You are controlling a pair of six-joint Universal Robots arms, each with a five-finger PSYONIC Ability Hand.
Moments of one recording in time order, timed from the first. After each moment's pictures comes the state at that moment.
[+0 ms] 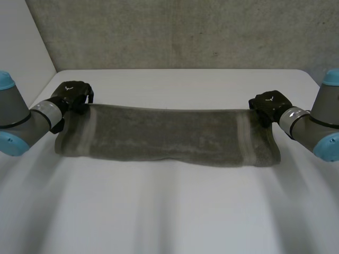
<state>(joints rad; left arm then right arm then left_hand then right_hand) 4.67 -2.47 -0.93 3.23 -1.09 3.33 1.71 -0.69 0.94 0.09 1.23 2.58 1.24 1.27 1.28 1.29 1.09 1.19 1.17 1.20 1.19 1.04</state>
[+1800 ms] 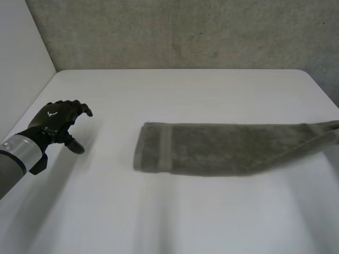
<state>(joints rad) 4.72 -1.80 -1.85 3.44 -1.07 3.31 1.22 -1.12 1.47 -0.04 1.09 2.44 0.41 0.39 0.40 0.39 0.18 1.31 1.30 1.31 1.33 1.15</state>
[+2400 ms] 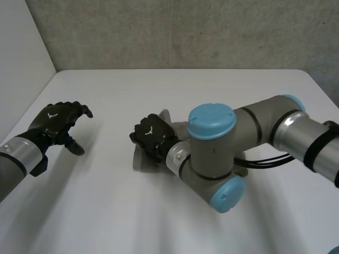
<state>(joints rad) 4.72 -1.79 -1.88 3.46 -1.07 3.31 2.36 -0.70 0.95 0.00 1.36 2.52 0.41 0.39 0.40 0.39 0.18 0.87 0.86 0.90 0.90 0.70</state>
